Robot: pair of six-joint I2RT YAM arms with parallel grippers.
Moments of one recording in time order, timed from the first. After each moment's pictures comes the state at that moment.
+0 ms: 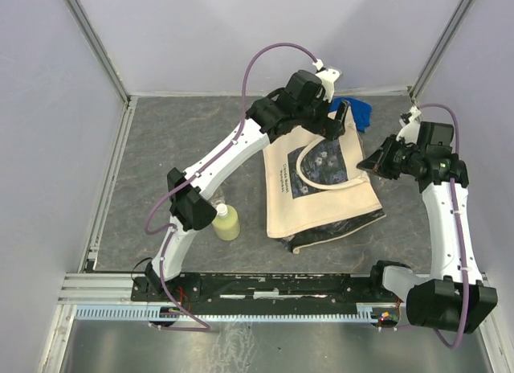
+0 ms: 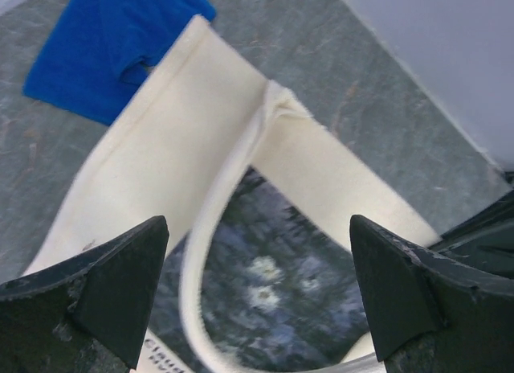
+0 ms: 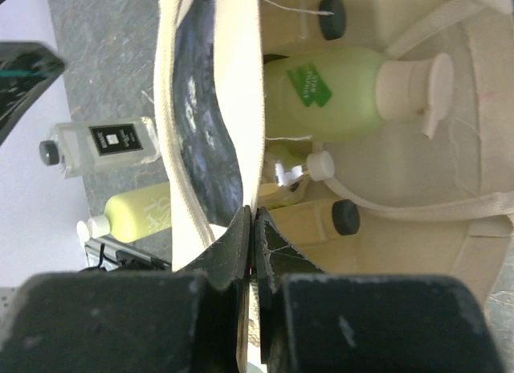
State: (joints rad) left arm -0.86 2.20 2.45 -0.75 0.06 -0.20; right arm -0.18 1.11 1.13 -0.84 -0.59 0.38
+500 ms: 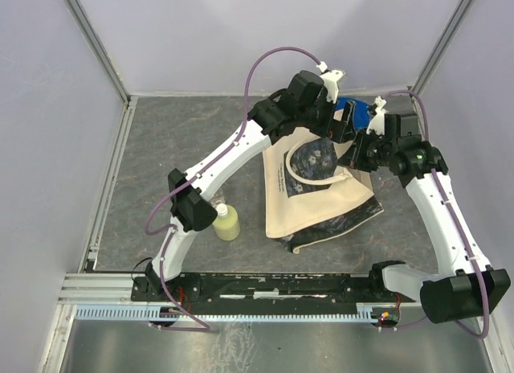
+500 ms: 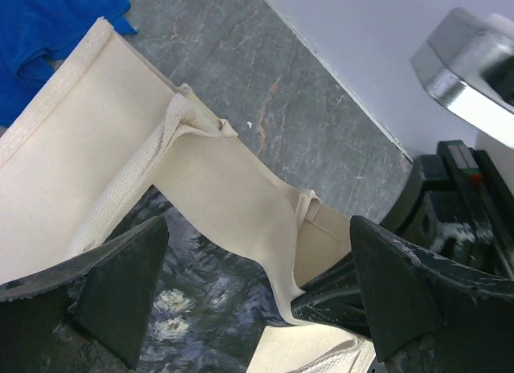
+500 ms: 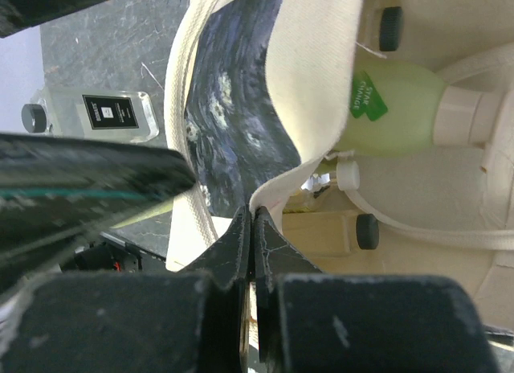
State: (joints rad) left arm -0.87 2.20 2.45 -0.70 0.24 -0.34; right arm 0.12 1.16 1.22 -0.81 -0.40 0.40
